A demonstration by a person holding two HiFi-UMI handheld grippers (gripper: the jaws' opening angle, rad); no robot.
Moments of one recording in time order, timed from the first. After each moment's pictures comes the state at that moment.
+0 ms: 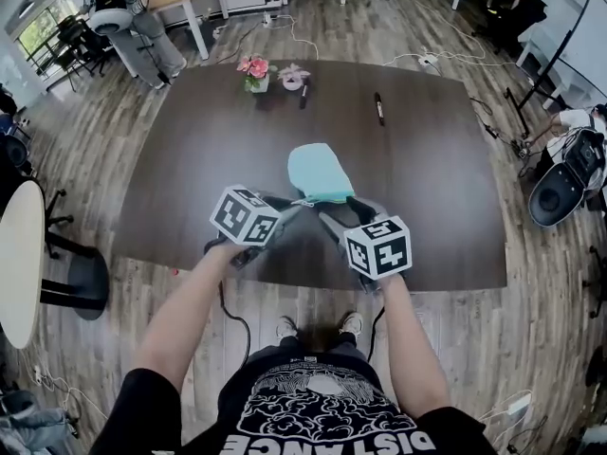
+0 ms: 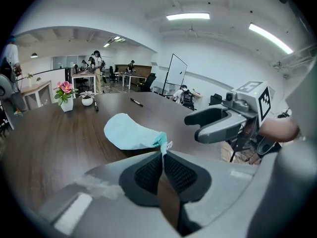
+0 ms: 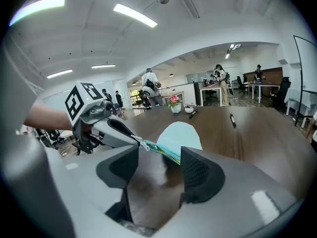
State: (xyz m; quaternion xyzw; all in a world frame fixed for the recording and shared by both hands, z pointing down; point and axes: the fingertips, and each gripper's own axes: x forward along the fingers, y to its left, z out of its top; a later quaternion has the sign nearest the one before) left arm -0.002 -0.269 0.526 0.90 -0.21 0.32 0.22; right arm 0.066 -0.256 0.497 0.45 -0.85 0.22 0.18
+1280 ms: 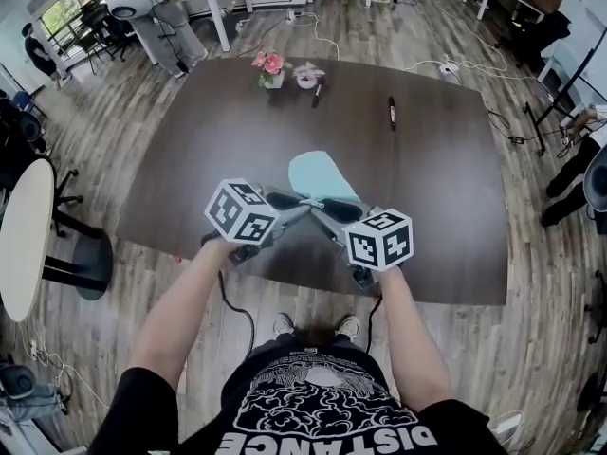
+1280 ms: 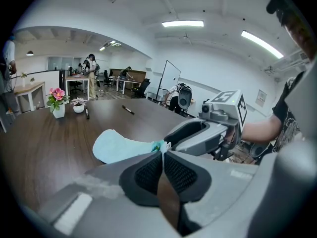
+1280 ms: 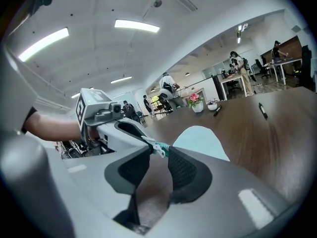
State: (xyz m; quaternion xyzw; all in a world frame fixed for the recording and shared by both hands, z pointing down) left arm 0.016 -0.255 0.496 0.92 -0.18 0.29 0.21; right arm 0.031 -0.257 0.488 0.32 -0.90 0.27 0.11
